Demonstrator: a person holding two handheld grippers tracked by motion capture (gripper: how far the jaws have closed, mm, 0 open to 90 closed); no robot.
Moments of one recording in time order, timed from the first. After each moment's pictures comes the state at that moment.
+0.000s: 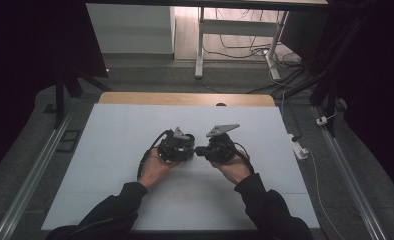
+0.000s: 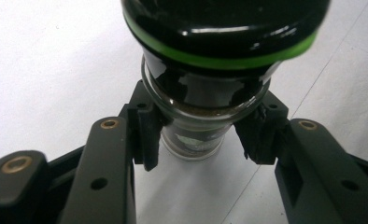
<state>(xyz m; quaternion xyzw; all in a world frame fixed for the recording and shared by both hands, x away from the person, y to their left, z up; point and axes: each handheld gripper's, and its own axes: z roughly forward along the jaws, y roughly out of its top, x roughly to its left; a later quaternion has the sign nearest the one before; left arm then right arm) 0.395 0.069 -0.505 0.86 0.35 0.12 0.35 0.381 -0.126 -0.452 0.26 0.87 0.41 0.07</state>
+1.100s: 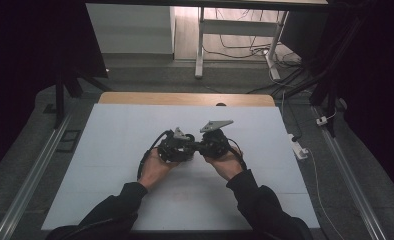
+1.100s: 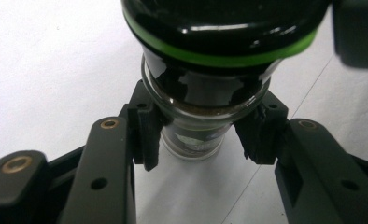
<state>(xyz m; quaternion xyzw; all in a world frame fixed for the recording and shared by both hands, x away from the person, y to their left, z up) 0.394 0.068 -0.505 0.86 0.34 0.13 0.35 0.390 -0.107 -0.448 0.27 0.86 0.42 0.08</state>
